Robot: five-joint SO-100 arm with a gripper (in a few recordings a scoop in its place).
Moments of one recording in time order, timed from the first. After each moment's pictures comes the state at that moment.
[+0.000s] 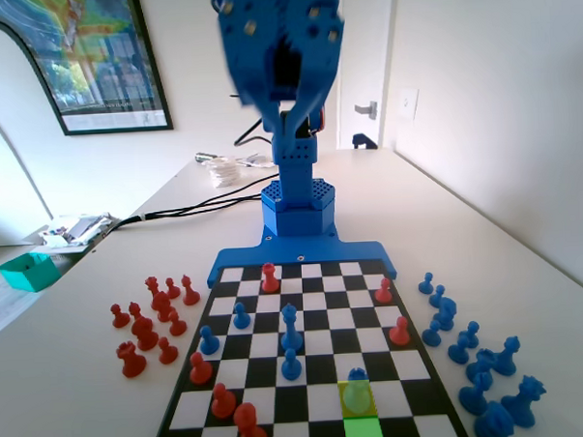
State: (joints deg) arm 4.9 118.7 109.9 70.8 -98.2
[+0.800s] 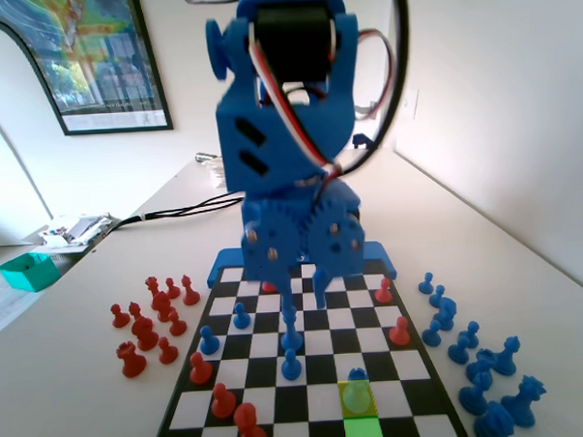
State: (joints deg) arm 1.5 80.5 101.2 59.2 -94.7
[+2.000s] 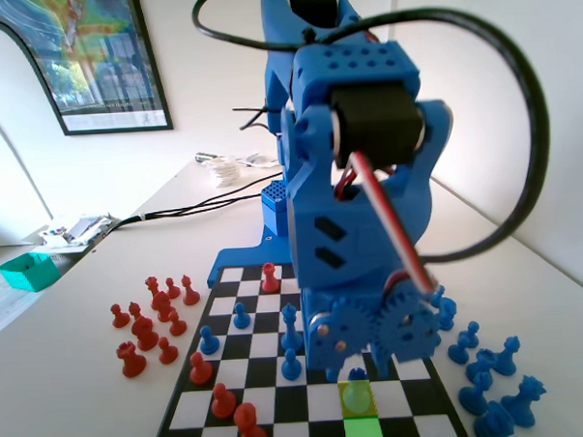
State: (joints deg) arm -5.5 61.4 85.7 57.0 -88.3
